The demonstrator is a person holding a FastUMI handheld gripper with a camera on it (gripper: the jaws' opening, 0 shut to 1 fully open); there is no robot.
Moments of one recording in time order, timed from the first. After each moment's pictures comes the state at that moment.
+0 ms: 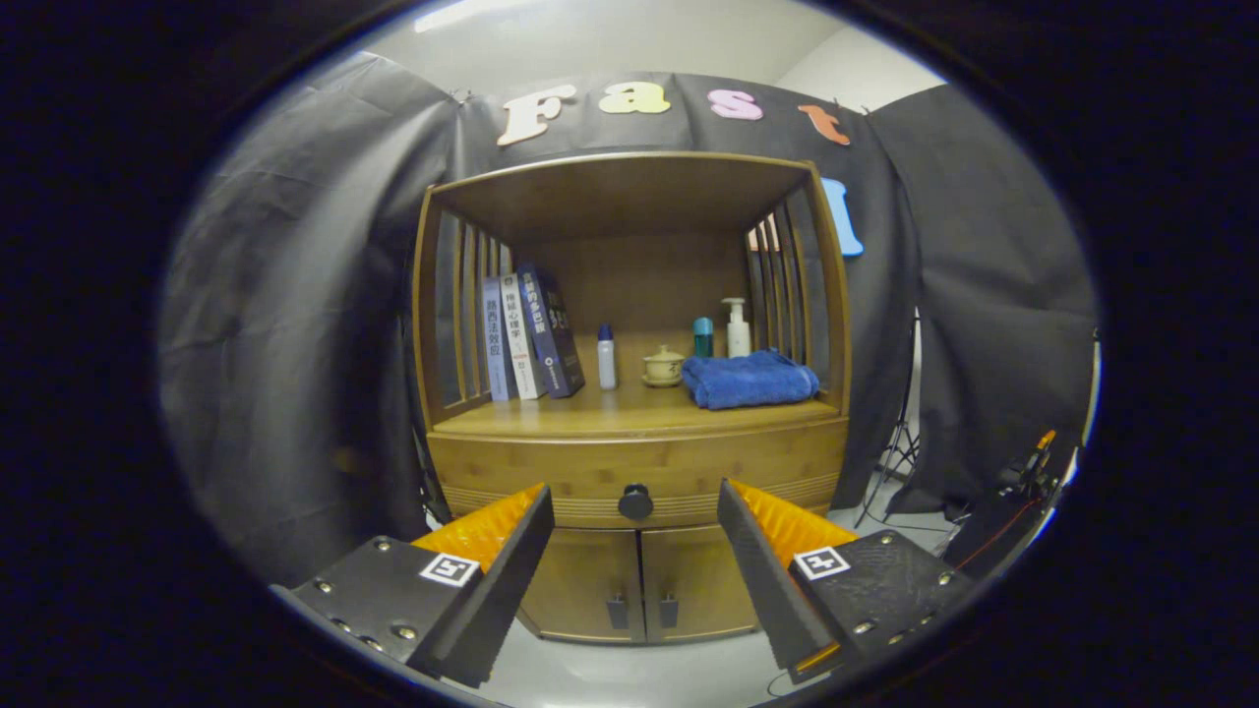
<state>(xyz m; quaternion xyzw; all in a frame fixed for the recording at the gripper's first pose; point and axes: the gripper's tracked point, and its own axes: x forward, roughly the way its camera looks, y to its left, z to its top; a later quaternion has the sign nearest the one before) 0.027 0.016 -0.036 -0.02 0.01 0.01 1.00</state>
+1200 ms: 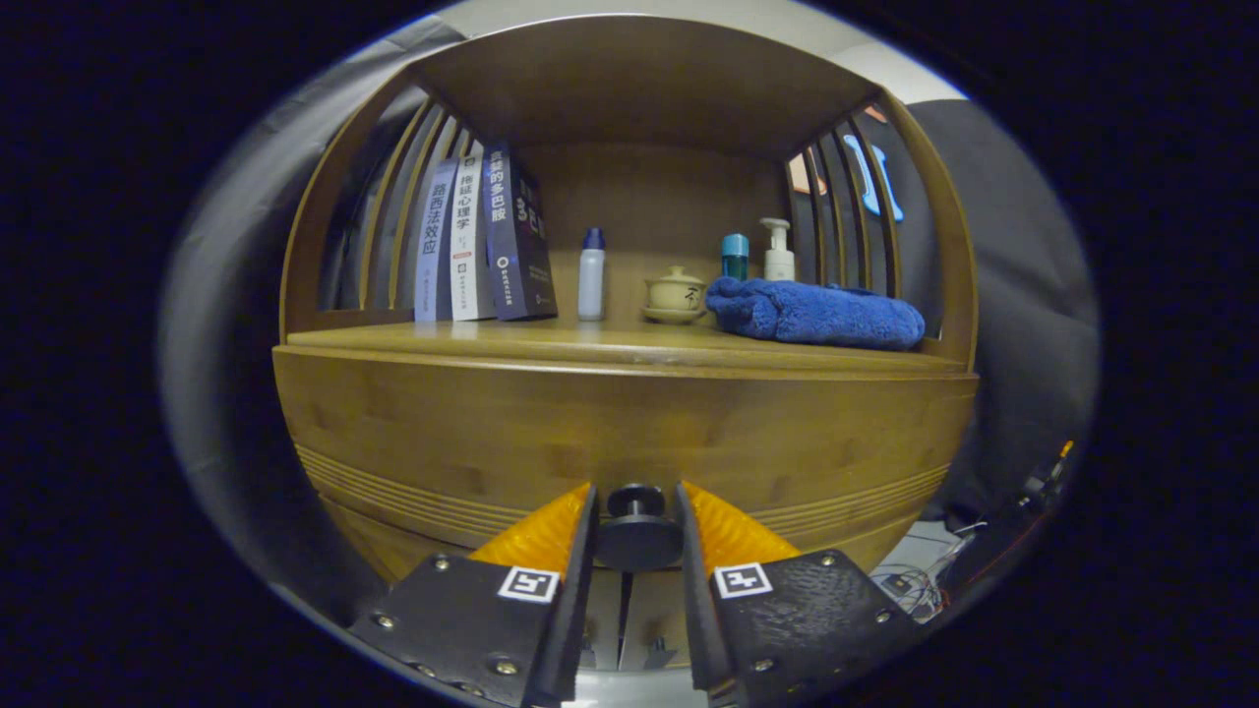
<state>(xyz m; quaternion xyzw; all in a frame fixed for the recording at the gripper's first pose) 0.219 0.020 -0.132 -0.06 0.02 -0.03 1.00</state>
